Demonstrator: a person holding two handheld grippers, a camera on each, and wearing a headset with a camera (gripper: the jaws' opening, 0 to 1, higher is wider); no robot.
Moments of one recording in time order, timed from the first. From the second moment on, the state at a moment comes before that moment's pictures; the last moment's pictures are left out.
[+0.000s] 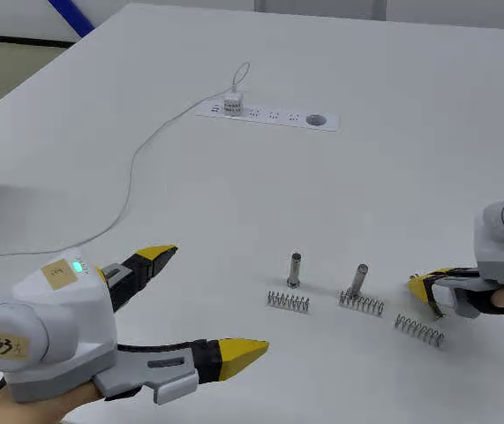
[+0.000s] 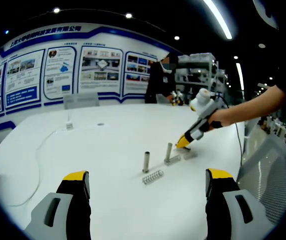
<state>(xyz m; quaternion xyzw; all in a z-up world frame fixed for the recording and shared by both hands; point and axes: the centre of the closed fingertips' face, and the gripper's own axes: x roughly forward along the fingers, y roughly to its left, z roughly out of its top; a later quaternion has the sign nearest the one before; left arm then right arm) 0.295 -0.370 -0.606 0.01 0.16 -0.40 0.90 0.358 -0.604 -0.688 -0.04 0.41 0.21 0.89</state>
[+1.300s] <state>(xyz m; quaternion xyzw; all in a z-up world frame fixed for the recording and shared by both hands) 0.295 -0.369 -0.607 0.02 0.16 -0.40 0.90 0.346 -0.606 -0.659 -0.03 0.34 0.21 0.92</state>
